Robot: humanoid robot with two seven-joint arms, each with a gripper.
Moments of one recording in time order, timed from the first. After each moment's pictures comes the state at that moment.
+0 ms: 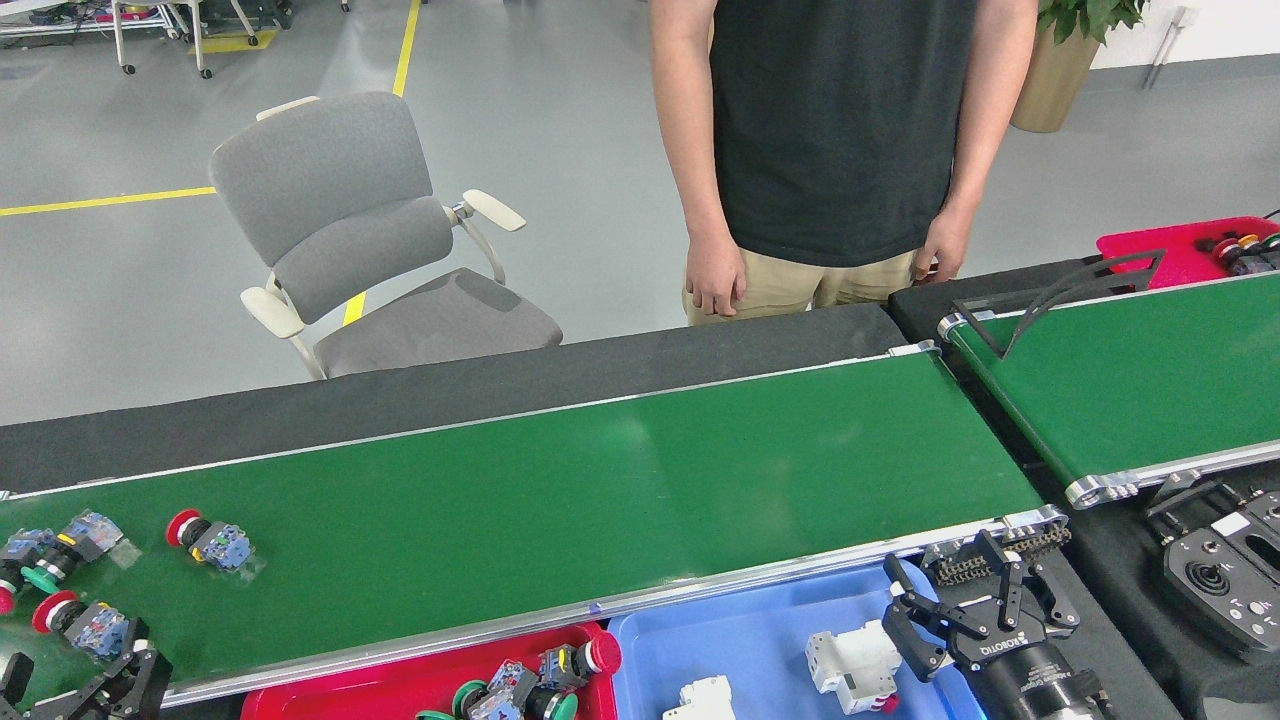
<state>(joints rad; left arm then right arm) 0.08 0.22 0.50 -1.34 -1.38 -0.18 0.00 0.11 -0.10 -0.06 -1.65 1.35 -0.27 0.02</state>
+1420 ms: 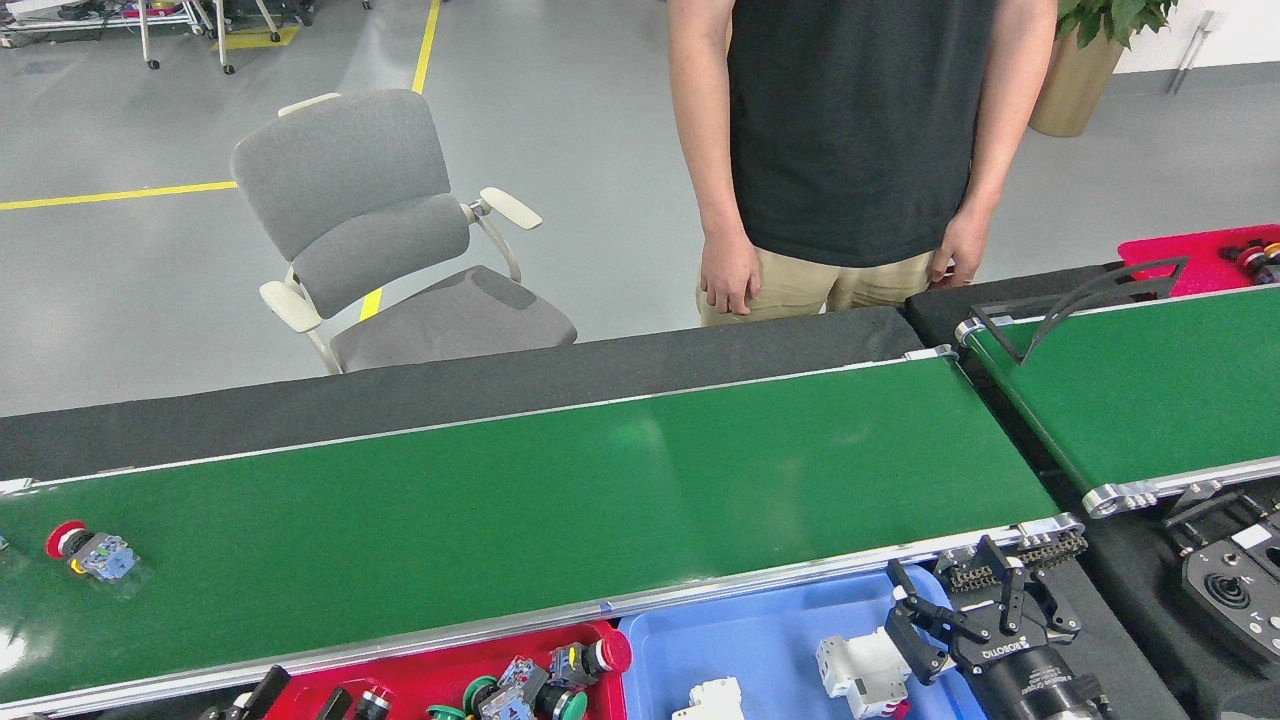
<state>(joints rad) 0.37 -0.01 0.47 -1.72 -1.36 -0.77 0.01 0.11 -0.10 -0.06 -1.64 1.35 -0.27 0.02</state>
